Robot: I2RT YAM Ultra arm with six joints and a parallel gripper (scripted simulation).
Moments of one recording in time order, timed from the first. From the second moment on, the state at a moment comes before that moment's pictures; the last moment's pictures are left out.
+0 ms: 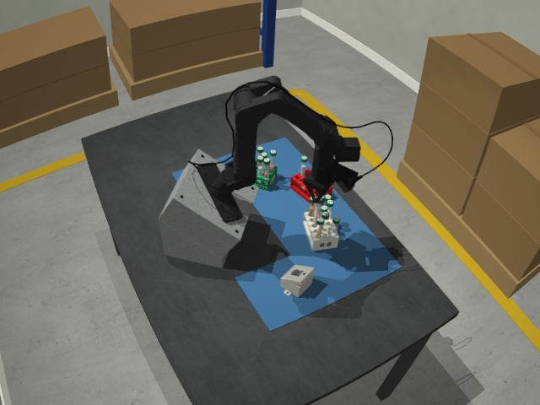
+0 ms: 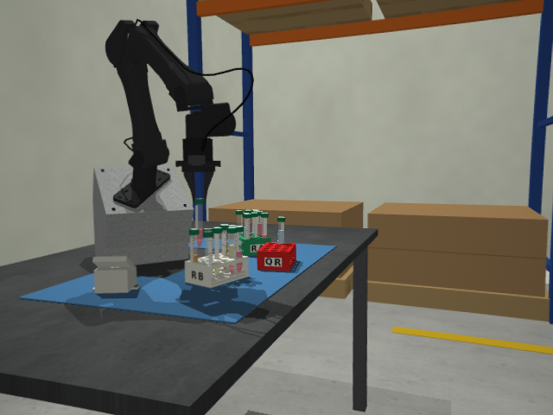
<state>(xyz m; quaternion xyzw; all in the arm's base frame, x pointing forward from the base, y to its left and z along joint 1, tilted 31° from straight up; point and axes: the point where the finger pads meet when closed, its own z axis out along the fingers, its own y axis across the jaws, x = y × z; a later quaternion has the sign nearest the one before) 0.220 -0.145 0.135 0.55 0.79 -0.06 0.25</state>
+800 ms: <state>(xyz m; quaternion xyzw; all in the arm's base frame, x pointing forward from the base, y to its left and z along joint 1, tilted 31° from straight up) 0.227 -0.145 0.136 0.55 0.79 -0.06 0.25</state>
